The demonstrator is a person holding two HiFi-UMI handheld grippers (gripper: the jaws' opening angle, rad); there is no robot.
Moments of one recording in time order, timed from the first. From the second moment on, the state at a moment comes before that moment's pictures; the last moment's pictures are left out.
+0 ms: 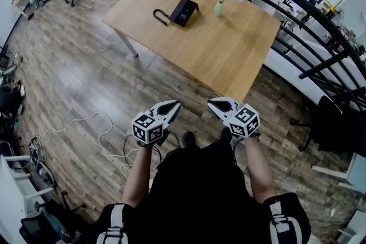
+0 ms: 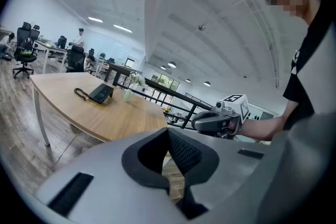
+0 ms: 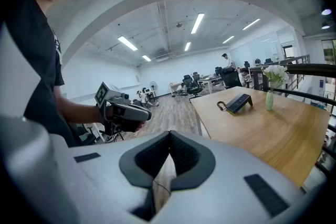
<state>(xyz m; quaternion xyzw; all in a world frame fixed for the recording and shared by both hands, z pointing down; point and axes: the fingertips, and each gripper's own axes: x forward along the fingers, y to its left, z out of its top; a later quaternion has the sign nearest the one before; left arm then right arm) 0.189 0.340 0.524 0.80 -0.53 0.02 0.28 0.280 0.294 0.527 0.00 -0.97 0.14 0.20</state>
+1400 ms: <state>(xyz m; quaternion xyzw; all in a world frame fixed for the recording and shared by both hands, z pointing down) 0.115 0.306 0.518 0.79 -0.55 0.02 0.27 0.219 0.244 0.537 0.02 -0.96 0.16 0.22</state>
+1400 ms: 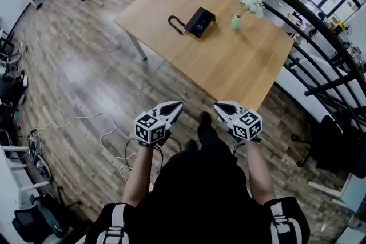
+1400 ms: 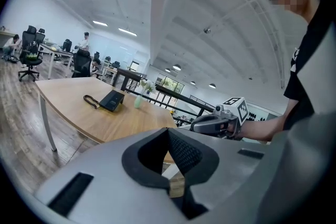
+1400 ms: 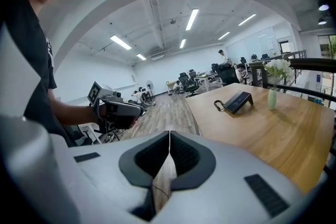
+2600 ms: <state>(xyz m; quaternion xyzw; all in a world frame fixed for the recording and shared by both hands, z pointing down) 0.038 0.190 0.505 0.73 -0.62 0.02 0.28 0.124 0.088 0.532 -0.05 -0.96 0.17 0.21</state>
